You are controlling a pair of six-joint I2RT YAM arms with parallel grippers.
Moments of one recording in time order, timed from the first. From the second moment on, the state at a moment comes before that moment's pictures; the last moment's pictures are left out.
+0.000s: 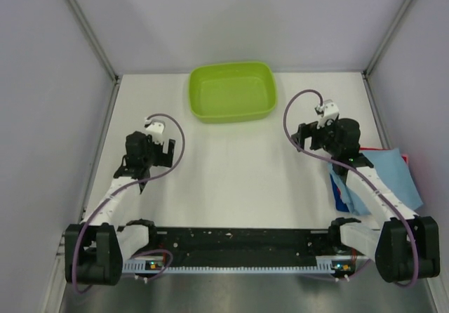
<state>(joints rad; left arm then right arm) -0.03 1.05 0.54 -0.07 0.07 0.21 0.11 1.07 0.60 0.08 -0.30 -0.05</state>
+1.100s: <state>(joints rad) -0.03 1.05 0.41 0.24 0.04 0.04 0.11 1.12 0.52 0.25 -0.23 -0.04</state>
